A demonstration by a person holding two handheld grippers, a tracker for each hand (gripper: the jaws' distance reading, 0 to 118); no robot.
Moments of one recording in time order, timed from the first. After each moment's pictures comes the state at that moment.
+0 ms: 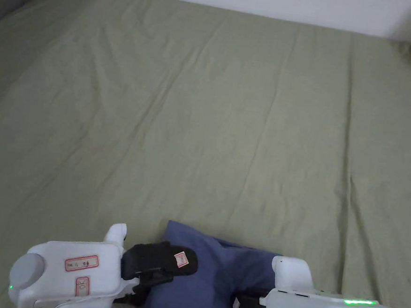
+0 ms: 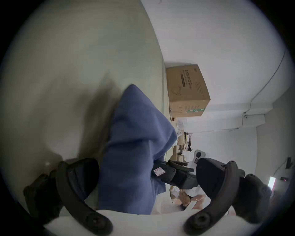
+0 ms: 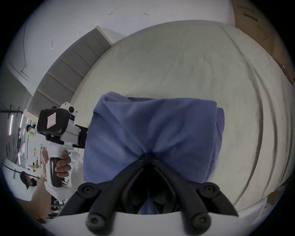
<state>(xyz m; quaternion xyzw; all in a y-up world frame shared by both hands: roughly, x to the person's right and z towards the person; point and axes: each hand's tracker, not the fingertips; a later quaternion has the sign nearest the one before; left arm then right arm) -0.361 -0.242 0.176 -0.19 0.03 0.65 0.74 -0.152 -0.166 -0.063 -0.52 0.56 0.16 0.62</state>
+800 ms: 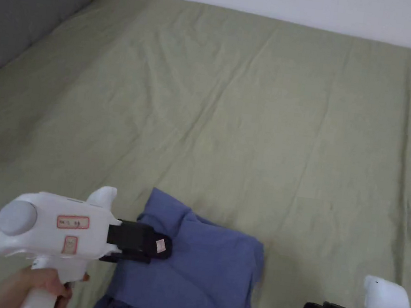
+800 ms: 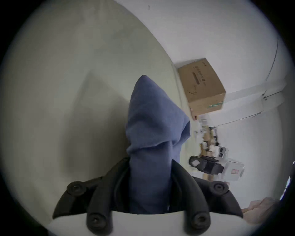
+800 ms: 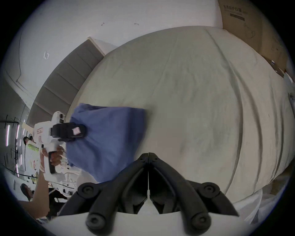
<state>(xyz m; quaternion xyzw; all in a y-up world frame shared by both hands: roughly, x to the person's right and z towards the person) -0.443 -0.181 0.277 -0.28 0.17 0.52 0.79 -0.141 -0.139 -0.075 -0.52 0.53 0.13 0.66</state>
